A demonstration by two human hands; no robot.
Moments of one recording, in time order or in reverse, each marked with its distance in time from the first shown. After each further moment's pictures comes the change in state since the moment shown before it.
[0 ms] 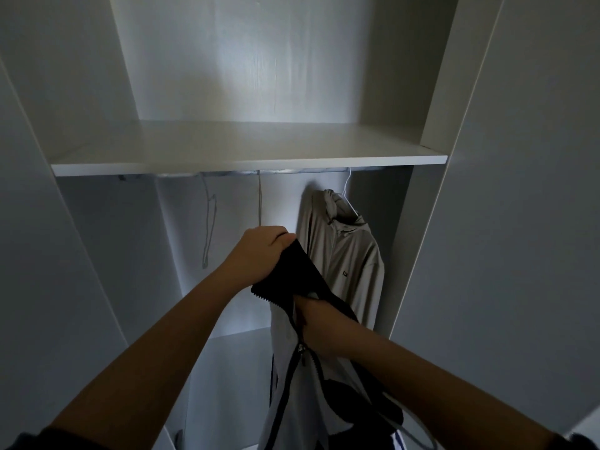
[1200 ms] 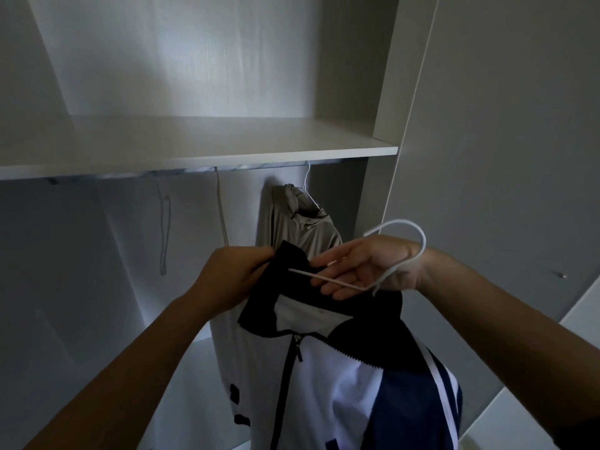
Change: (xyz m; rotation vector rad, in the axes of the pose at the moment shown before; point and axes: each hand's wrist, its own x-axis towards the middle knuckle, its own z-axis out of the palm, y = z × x) left_hand -0.021 -0.015 0.021 0.079 0.062 0.535; right_hand -0.055 0.030 -0.131 1.153 -0.319 0.234
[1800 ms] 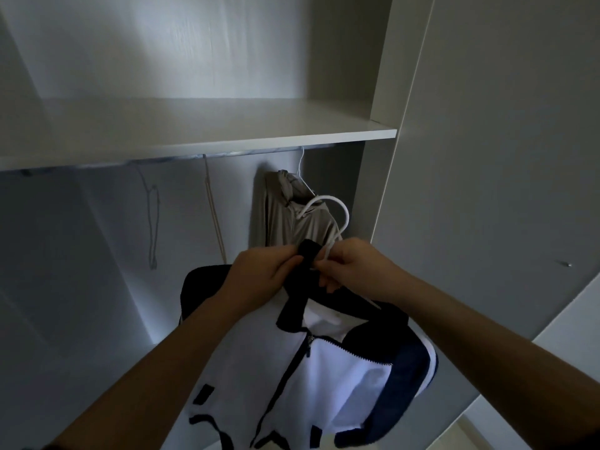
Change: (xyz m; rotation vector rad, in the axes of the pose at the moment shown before) left_hand 0.014 0.008 0.047 -0.103 -0.030 -0.062; right_hand 0.026 0.032 0.011 -0.938 0.531 -0.418
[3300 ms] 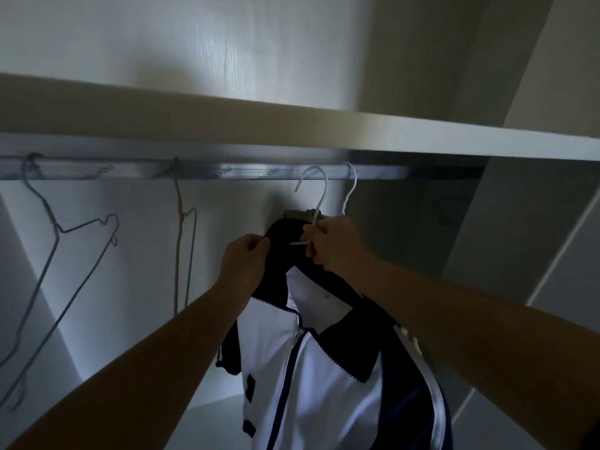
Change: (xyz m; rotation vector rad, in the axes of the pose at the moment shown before) left_hand 0.188 -0.277 0.124 -0.534 0.355 -0.882; right_hand 0.389 0.152 0.036 0.246 0.331 0.137
